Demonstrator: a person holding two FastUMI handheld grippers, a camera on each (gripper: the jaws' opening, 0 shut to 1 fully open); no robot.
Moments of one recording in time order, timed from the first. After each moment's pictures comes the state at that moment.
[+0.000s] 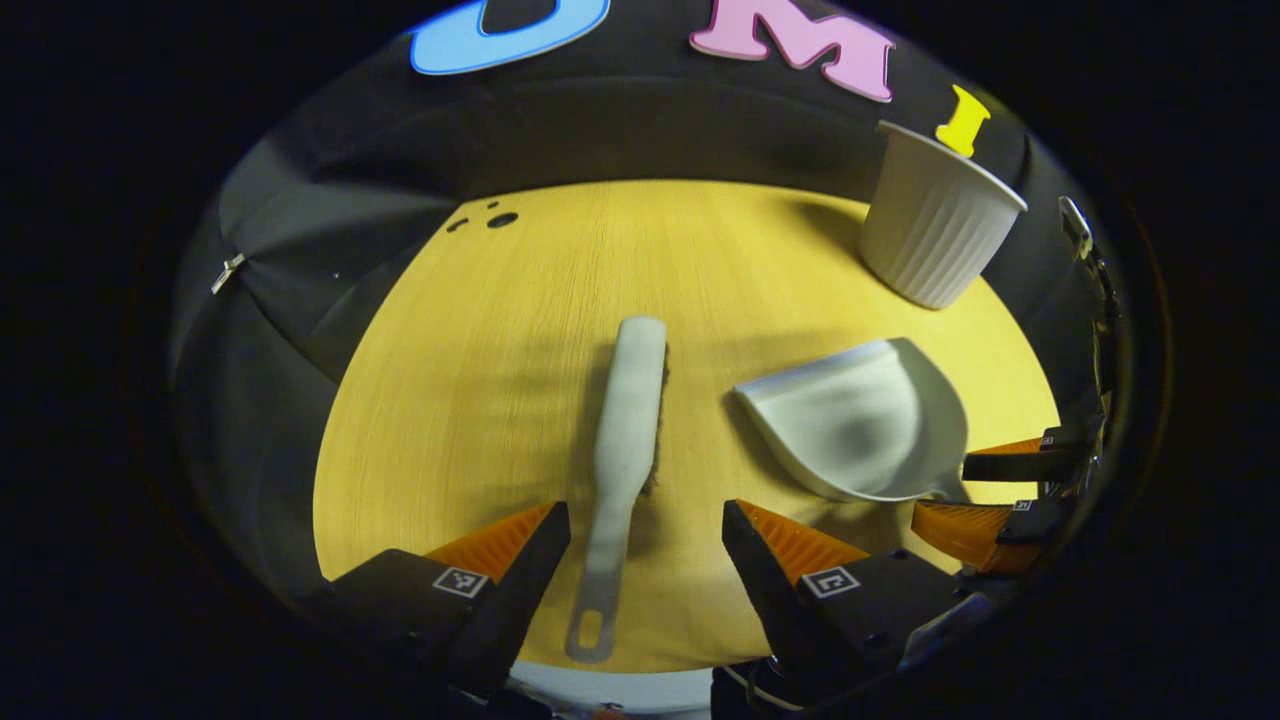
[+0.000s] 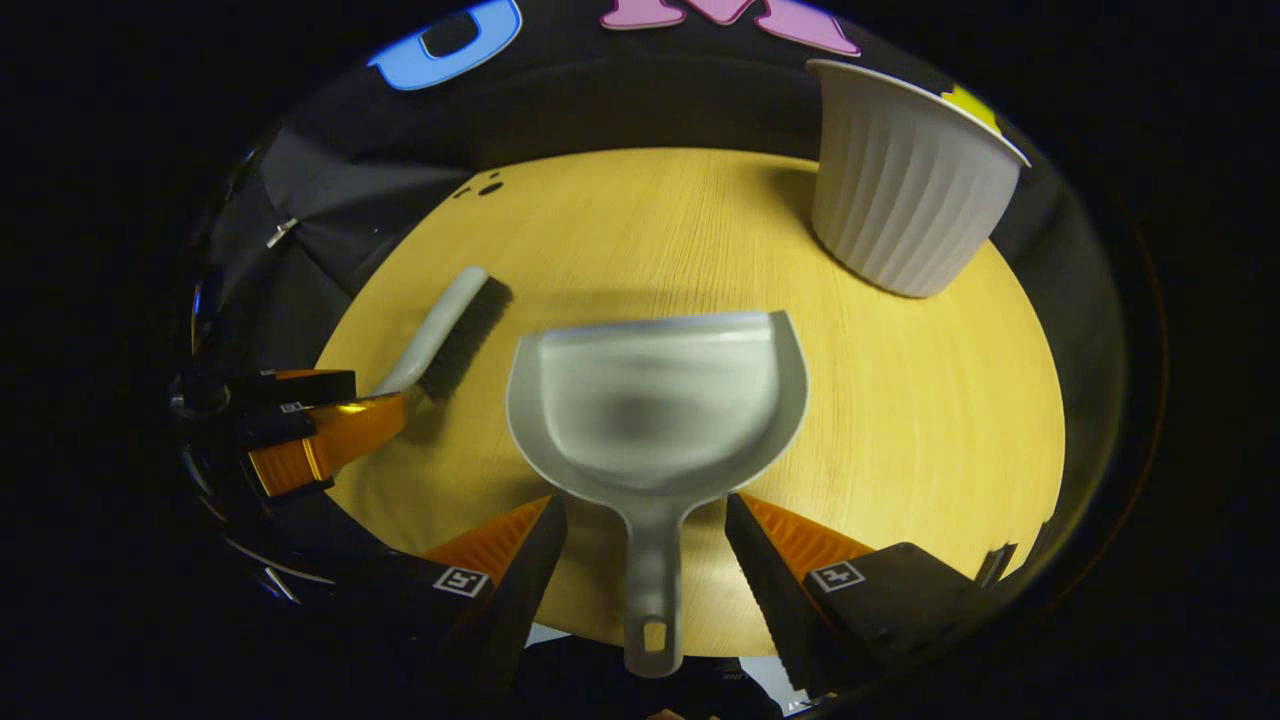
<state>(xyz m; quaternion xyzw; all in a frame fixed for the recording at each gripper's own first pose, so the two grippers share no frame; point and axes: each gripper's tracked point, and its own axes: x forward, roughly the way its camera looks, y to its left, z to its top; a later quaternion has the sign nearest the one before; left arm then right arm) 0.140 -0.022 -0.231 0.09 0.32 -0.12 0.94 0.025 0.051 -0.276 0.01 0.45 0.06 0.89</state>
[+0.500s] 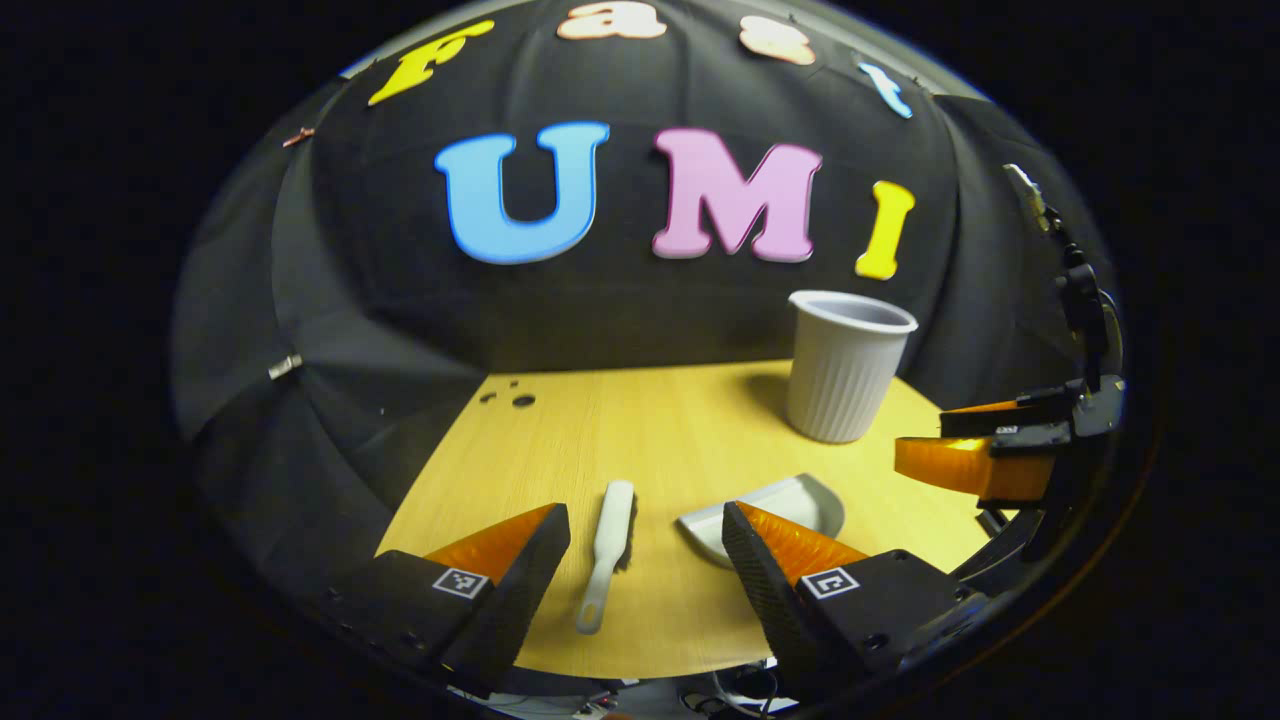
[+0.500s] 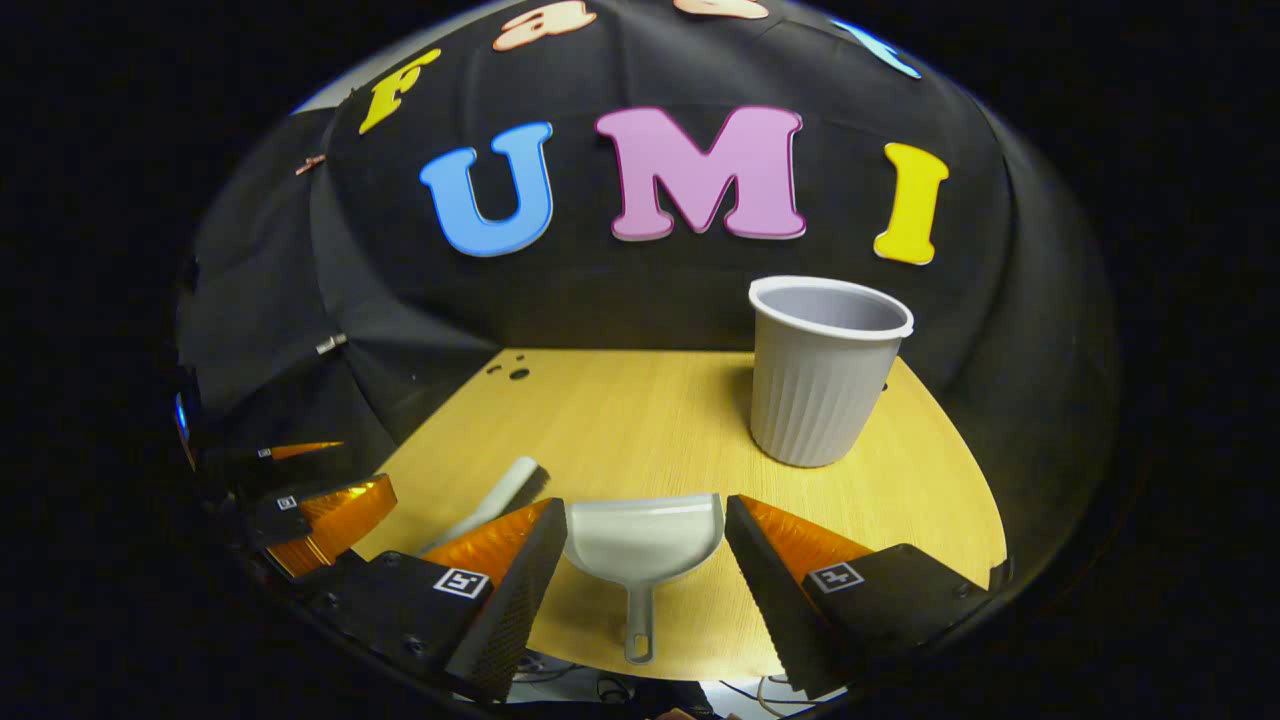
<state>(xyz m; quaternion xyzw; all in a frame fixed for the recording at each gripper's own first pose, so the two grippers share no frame) 0.024 -0.036 -0.072 0.08 0.04 -0.16 0.98 0.024 0.055 -0.102 0.03 0.19 0.05 0.98</state>
